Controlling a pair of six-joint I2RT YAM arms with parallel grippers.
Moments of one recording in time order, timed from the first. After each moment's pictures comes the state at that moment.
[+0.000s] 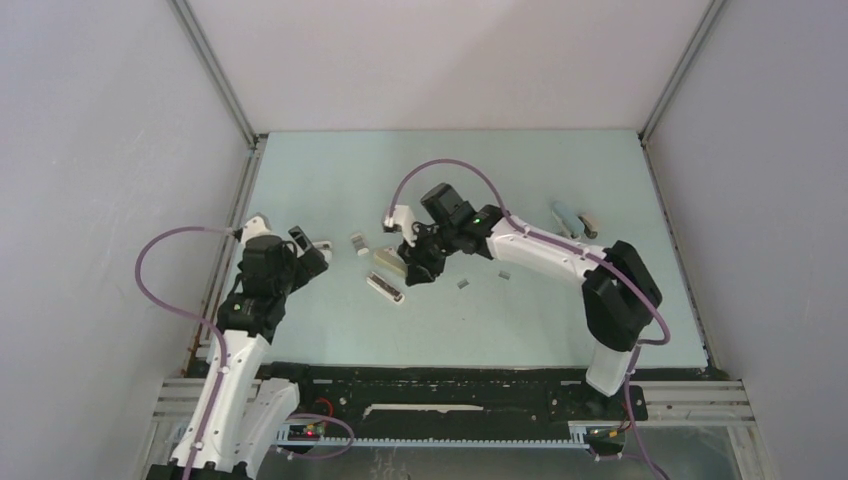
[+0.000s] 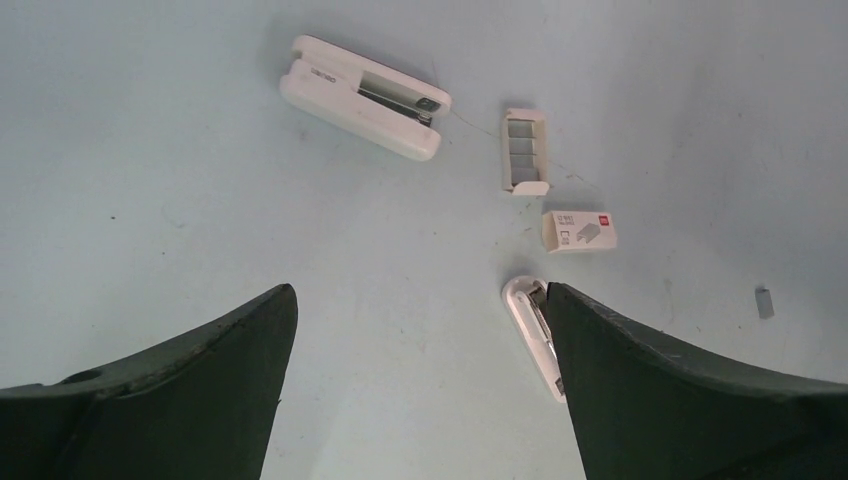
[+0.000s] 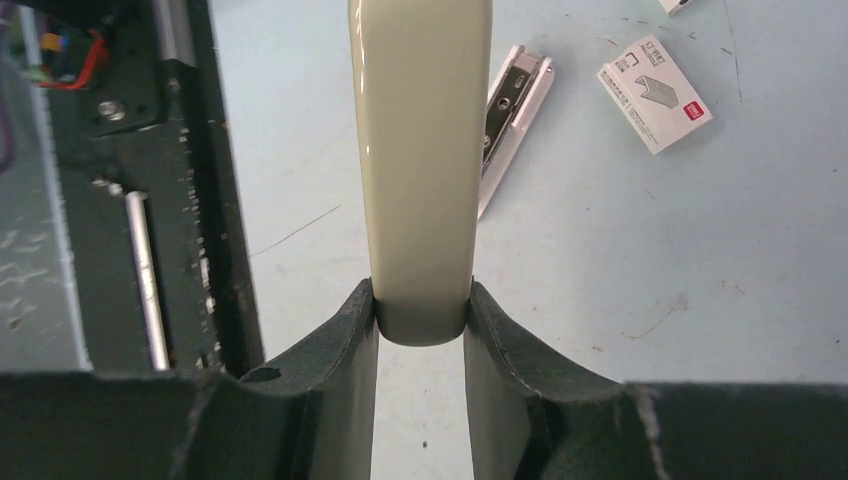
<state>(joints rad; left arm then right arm) -0.08 0.69 0.65 -0.59 -0.19 -0.56 0.81 1.76 1.39 -0.48 -0.60 -0.29</state>
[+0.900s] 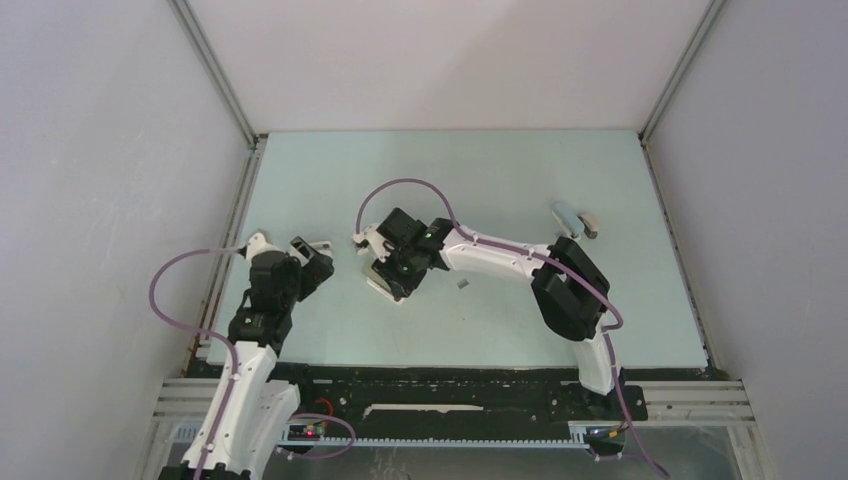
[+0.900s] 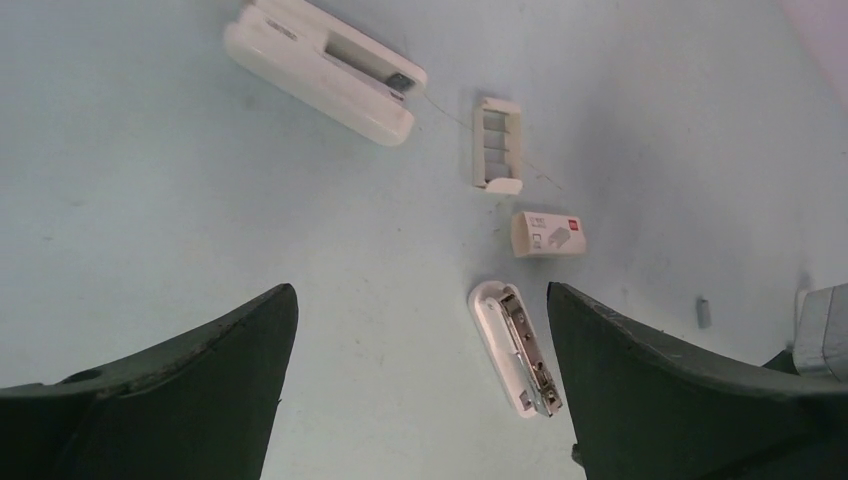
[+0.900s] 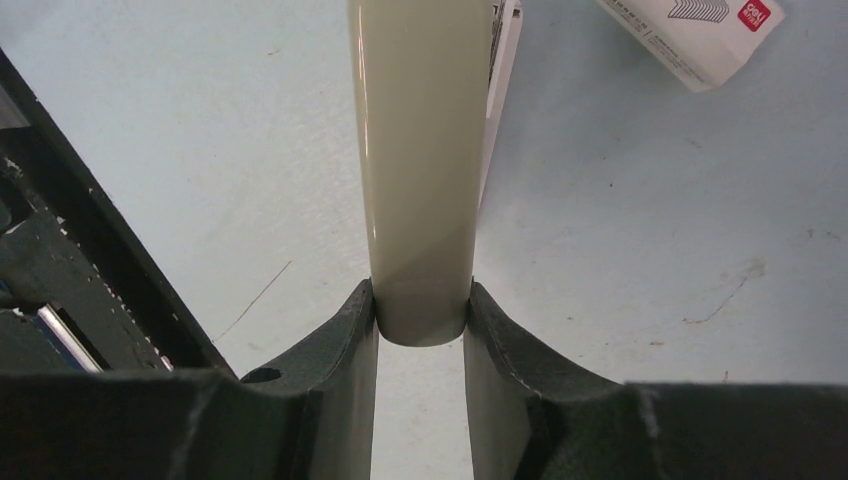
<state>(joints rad) -0.04 0.61 0.48 -0.44 -0.14 -0.68 0.97 2.03 1.61 -0.62 -0.21 -0.04</state>
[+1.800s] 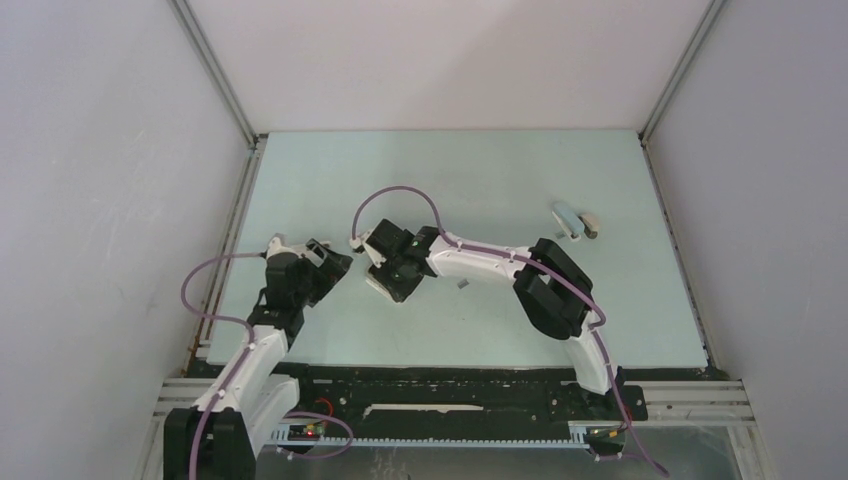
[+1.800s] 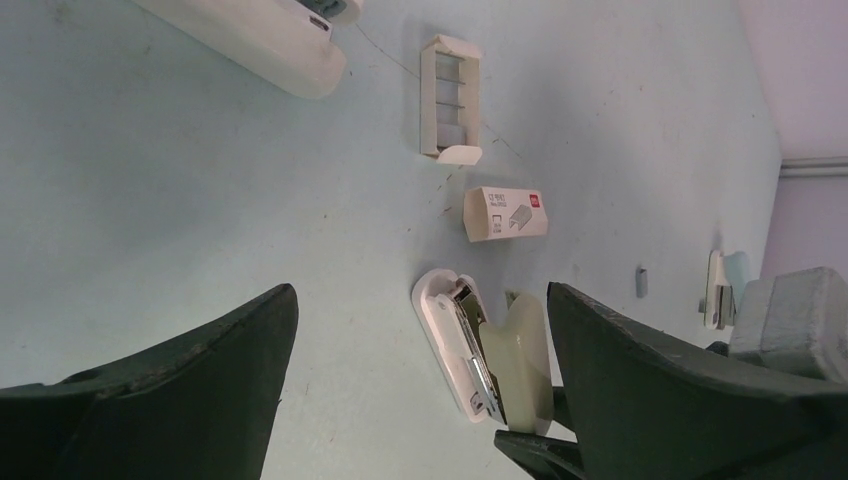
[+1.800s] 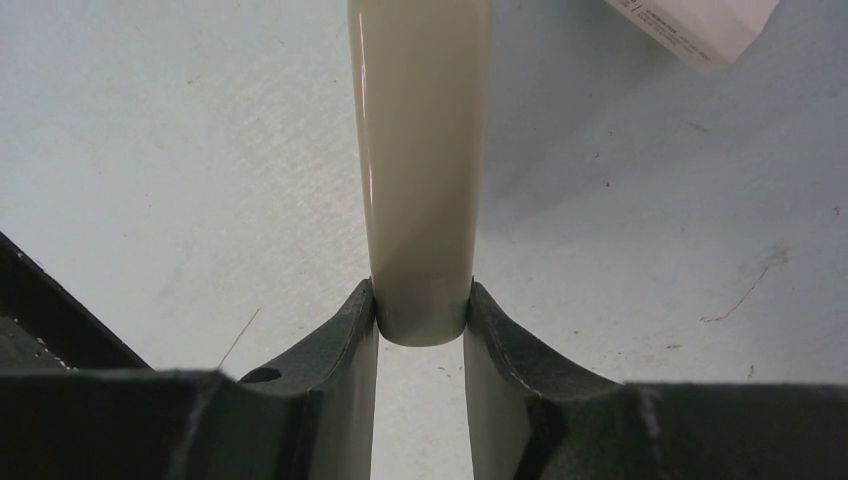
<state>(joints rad) -0.04 0.83 0.30 -0.04 0.07 -0.84 1.02 2.11 1.65 -0.64 -0.05 0.06</state>
